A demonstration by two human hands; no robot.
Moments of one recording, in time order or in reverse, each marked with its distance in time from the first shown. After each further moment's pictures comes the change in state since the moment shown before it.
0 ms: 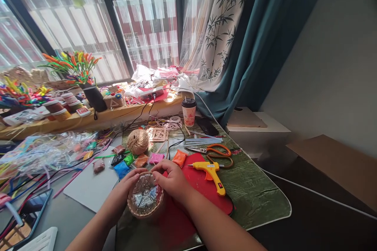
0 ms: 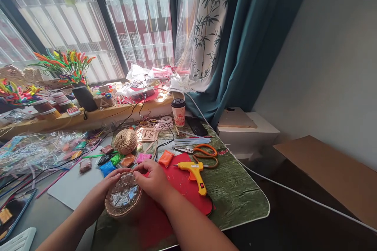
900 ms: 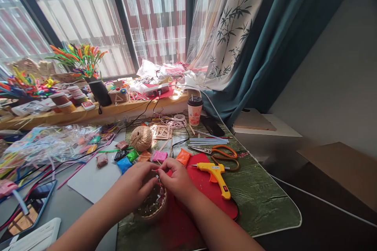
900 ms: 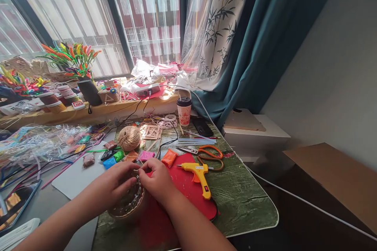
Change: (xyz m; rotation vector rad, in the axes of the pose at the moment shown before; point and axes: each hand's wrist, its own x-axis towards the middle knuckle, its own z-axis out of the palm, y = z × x) left_hand -0.015 0.058 0.024 0.934 -0.165 0.345; right_hand -0.001 0.002 -0.001 -0.170 0.020 -0.051
